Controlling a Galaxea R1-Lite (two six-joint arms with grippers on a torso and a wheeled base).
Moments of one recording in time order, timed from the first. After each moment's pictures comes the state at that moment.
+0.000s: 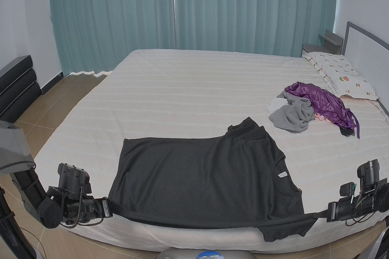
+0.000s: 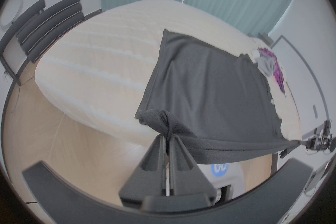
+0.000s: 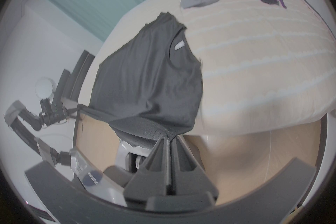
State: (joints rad) left arm -0.19 1.94 -0.21 -0.80 -0.01 -0.39; right arm -0.09 1.69 -0.11 -0.49 0.43 0.11
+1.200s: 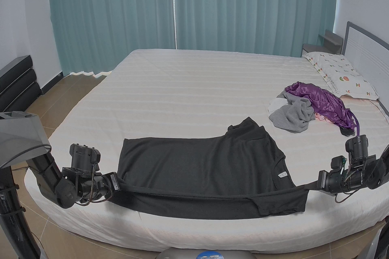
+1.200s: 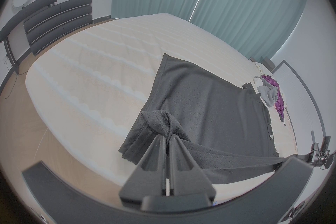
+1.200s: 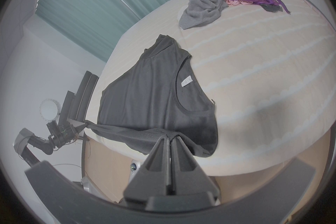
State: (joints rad) left arm -0.17 2.08 -0.48 -0.80 0.02 -0.49; right arm -0.03 1.84 -0.41 -0.50 0.42 0.33
